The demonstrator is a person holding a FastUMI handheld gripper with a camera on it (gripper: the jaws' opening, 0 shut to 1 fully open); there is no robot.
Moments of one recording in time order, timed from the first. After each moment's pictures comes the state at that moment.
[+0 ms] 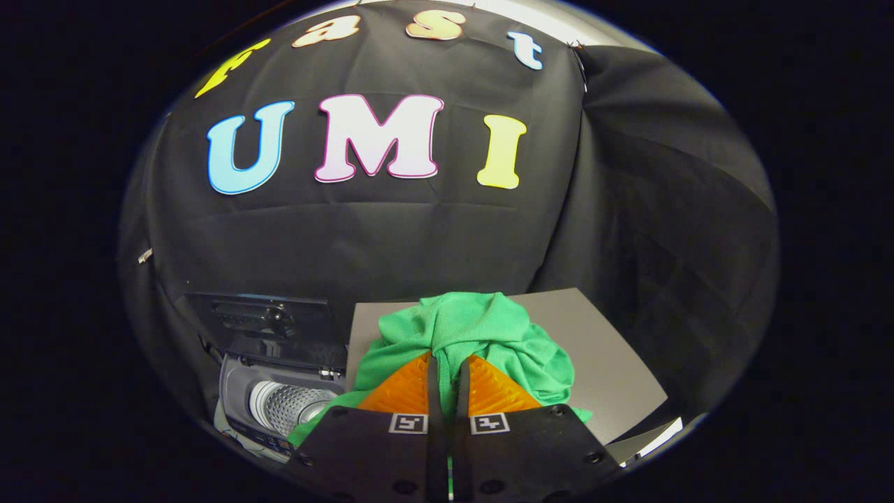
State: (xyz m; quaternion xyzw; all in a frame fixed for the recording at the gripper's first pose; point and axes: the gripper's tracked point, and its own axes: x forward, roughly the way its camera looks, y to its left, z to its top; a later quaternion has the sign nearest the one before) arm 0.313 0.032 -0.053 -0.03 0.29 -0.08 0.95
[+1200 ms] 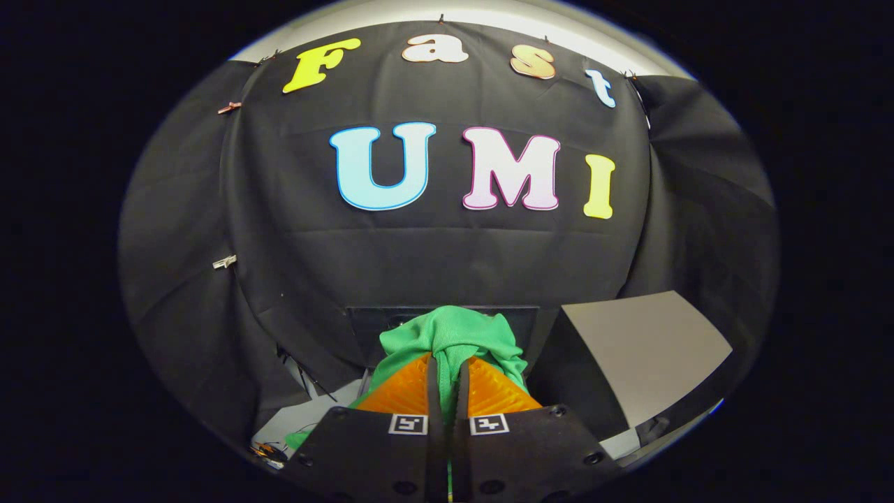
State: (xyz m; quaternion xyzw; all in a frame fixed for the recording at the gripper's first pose) arm 0.246 0.333 -0.036 0.03 0.25 0.04 0.97
